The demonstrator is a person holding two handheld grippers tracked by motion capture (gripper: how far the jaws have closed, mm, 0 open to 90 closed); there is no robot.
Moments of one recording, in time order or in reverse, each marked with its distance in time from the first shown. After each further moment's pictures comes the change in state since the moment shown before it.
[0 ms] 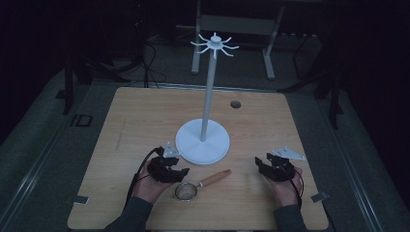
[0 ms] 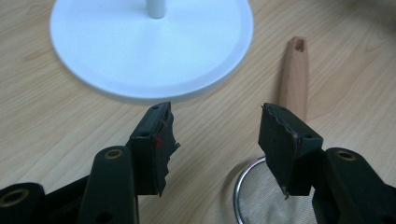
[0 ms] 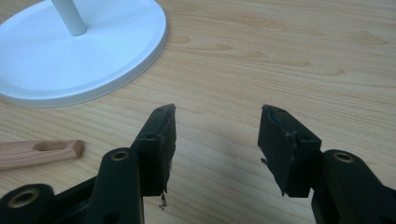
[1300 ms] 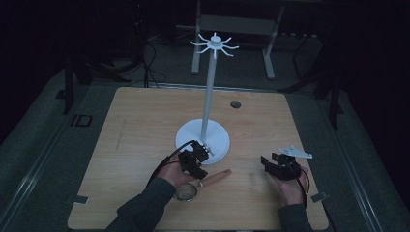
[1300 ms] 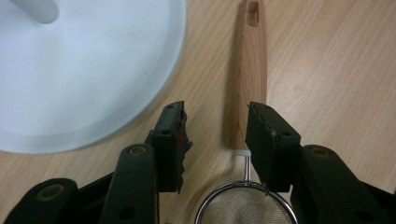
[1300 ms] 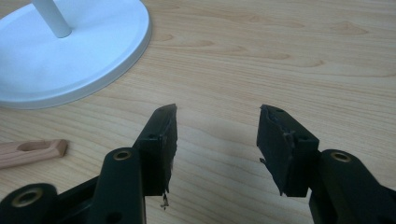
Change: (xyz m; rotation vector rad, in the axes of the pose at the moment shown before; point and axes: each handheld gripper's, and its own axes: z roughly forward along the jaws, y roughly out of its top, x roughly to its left) left arm -0.036 0.064 0.049 0.366 -0.096 0.239; right arm -0.017 0.001 -0.005 0.018 -0.004 0.042
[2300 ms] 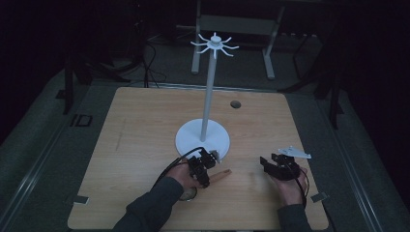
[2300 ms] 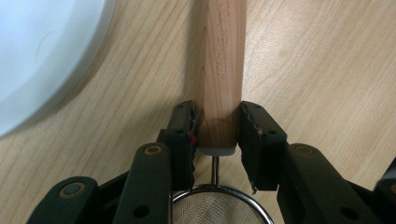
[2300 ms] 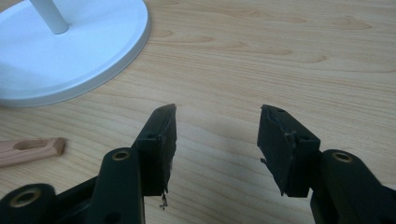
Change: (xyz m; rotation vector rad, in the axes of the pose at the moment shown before) left arm -0.005 0.011 0.039 0.224 -0.148 -0.035; right arm 0.001 -0.002 0.003 0.009 -0.002 0.003
